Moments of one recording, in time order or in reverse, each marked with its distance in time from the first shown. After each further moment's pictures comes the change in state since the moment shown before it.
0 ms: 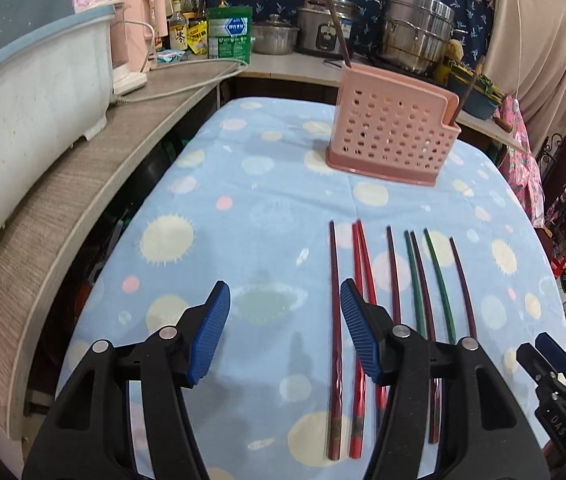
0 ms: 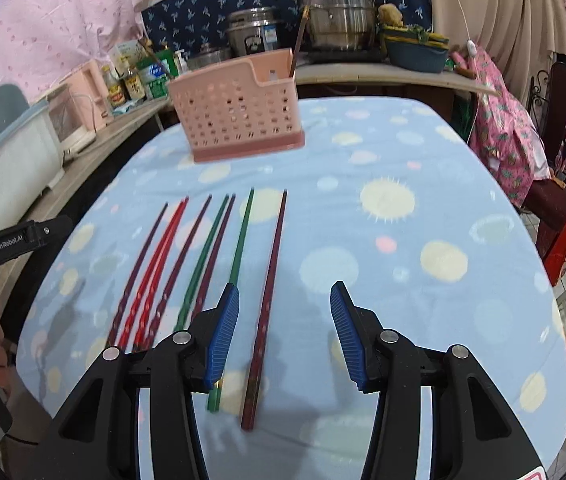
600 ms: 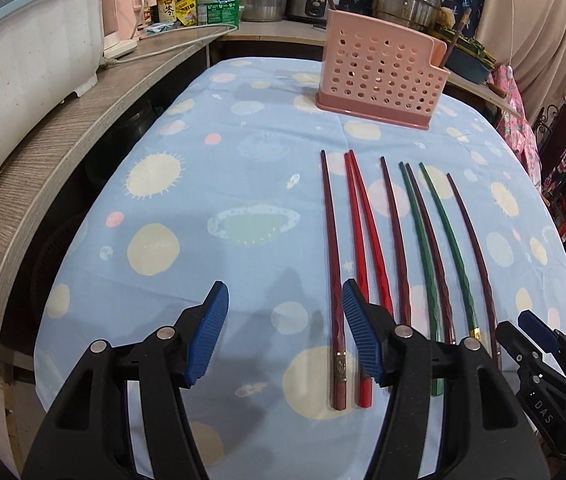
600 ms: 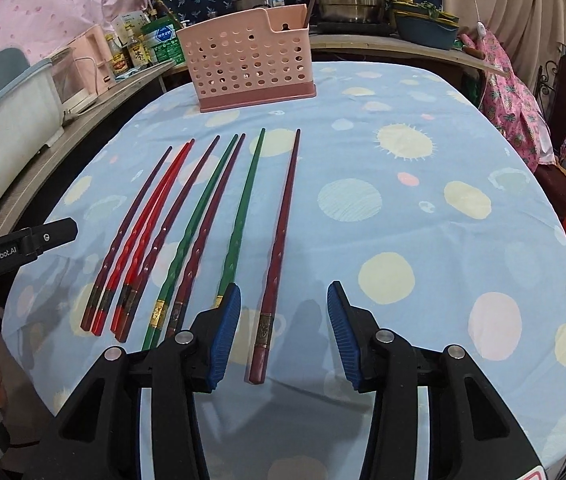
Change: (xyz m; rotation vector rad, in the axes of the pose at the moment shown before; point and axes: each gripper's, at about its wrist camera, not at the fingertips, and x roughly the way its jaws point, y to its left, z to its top) left arm 0.010 -0.008 -0.047 0.032 0.089 -0.016; right arm 0.017 0.015 -0.034 -0.028 0.071 0.000
